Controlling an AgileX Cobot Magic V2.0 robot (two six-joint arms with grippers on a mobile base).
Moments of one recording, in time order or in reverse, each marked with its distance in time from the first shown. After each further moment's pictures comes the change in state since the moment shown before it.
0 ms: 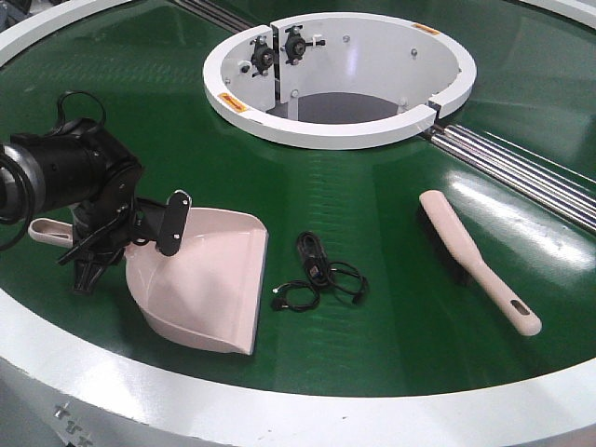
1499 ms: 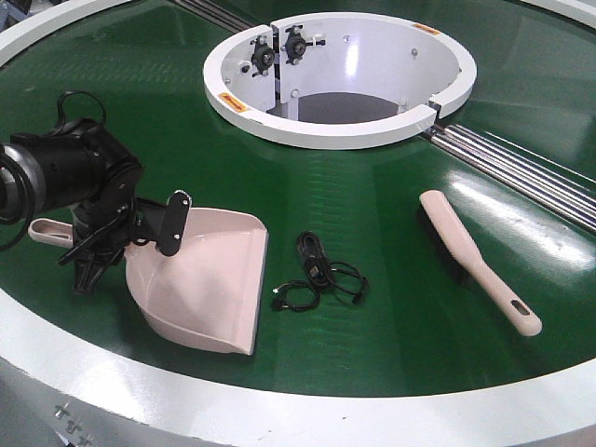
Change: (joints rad) left arm 0.000 0.000 0.000 0.000 0.002 -0.002; right arm 0.000 0.022 -0.120 0.006 -0.010 0.025
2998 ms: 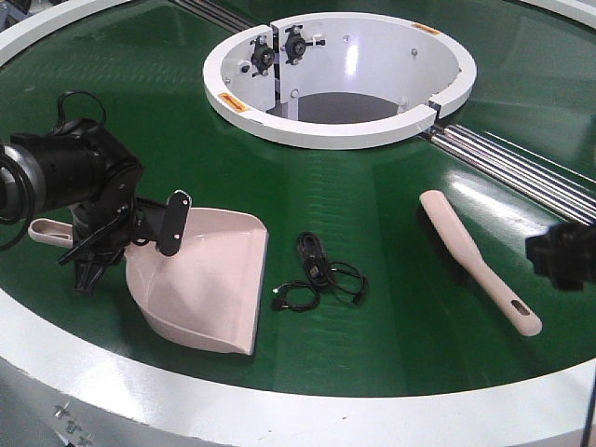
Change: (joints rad) left arm 0.000 0.000 0.000 0.000 0.001 -0.002; right arm 0.001 1.039 -0.755 0.073 0.589 -0.093
